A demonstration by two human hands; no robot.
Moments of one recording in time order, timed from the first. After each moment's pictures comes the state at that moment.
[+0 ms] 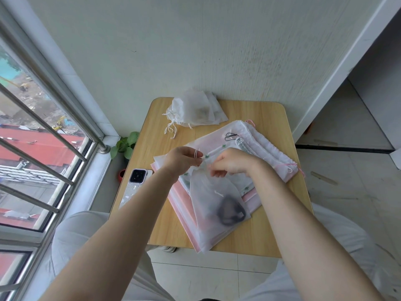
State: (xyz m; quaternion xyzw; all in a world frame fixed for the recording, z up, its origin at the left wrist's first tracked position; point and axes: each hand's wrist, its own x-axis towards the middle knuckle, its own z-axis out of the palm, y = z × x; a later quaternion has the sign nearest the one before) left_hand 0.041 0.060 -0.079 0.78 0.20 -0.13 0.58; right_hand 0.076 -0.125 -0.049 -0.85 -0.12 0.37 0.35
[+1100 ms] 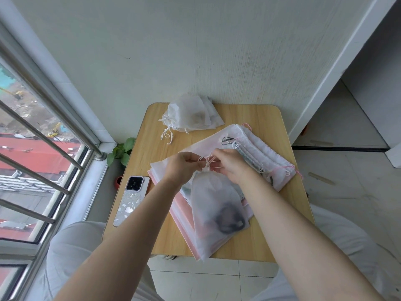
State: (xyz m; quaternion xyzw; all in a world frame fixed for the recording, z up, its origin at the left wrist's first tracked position) left_hand 0.035 0.037 -0.069 0.80 0.18 -0.06 0.57; right_hand 0.091 -0.109 -0.091 -0.66 0.13 0.27 0.69
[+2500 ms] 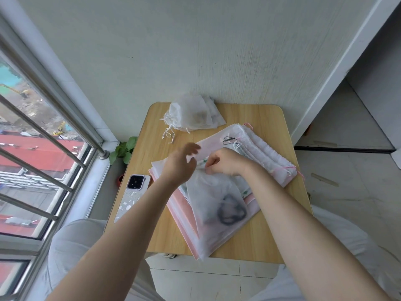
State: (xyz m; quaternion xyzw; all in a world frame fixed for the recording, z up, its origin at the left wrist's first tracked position) left_hand 0.036 0.047 -0.075 0.92 0.05 0.04 0.39; right_hand 0.089 -0.120 -0.062 -0.86 -0.17 0.30 0.37
